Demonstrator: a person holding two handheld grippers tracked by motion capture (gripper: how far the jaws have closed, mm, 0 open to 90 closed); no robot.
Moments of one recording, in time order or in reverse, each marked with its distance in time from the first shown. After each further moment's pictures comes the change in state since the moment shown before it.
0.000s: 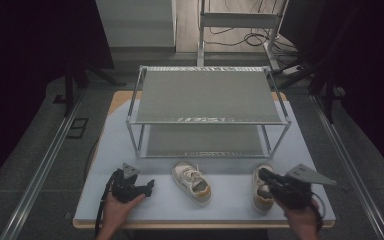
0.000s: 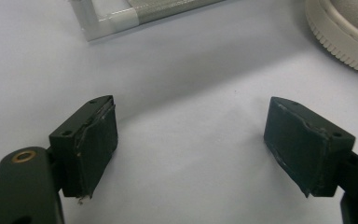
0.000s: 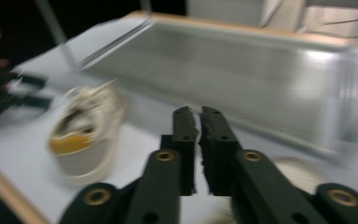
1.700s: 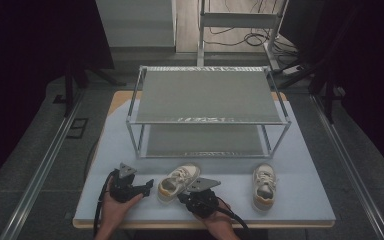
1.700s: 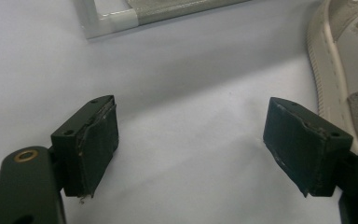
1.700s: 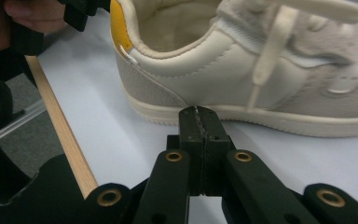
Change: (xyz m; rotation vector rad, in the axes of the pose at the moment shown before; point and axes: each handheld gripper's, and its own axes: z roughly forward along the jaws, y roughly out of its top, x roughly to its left) left arm 0.006 -0.002 -0.004 -0.026 -0.052 -0.049; right arm 0.140 -0.046 0.155 0.263 0.330 -0.151
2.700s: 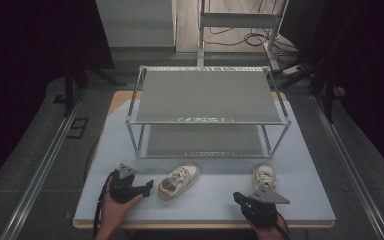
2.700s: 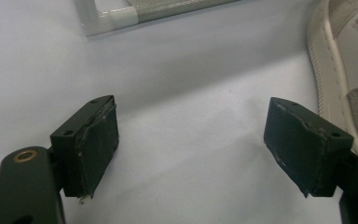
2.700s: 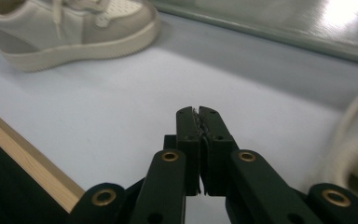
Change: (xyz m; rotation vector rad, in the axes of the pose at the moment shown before) left arm -0.001 -0.001 0.000 0.004 0.008 0.004; right arm -0.050 -0.067 -0.123 -0.110 -0.318 0.135
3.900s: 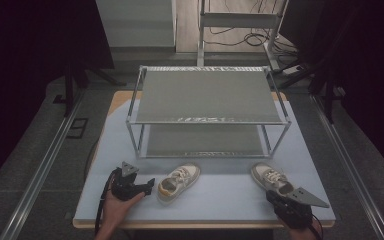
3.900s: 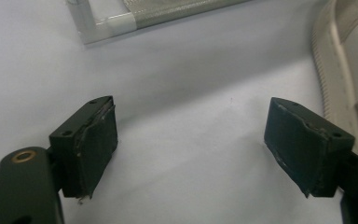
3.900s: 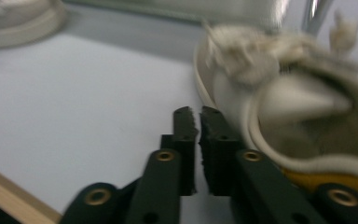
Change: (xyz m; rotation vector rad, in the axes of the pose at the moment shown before) left arm 0.000 0.006 0.003 0.000 -0.006 -0.002; right arm -0.069 -0.026 -0.042 -0.040 -0.116 0.053
